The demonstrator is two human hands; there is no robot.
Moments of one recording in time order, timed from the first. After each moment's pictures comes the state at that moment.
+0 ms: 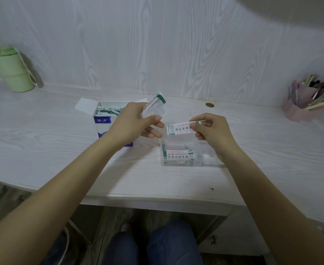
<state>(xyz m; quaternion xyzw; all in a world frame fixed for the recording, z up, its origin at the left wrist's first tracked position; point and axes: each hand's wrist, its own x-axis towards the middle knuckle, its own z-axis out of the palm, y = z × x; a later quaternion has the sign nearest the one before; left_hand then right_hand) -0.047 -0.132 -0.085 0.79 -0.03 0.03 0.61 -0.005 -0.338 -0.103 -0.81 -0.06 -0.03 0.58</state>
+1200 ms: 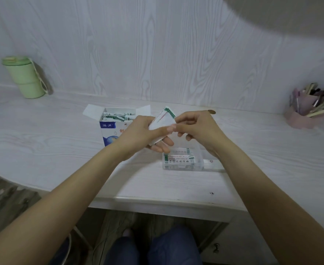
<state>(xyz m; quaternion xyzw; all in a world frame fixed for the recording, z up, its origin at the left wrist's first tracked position) -0.063 -0.146 -0.084 0.76 -0.05 -0.03 0.65 -0.014 -0.315 -0.073 -0.79 -0.19 0.08 0.58</state>
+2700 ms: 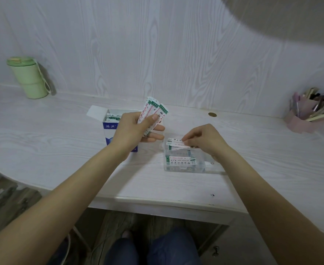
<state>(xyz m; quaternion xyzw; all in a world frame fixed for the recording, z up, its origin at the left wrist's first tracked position) -0.062 -0.134 -0.086 0.70 0.02 0.10 0.71 0.006 -0.328 -0.100 -0.88 -0.09 0.07 0.46</state>
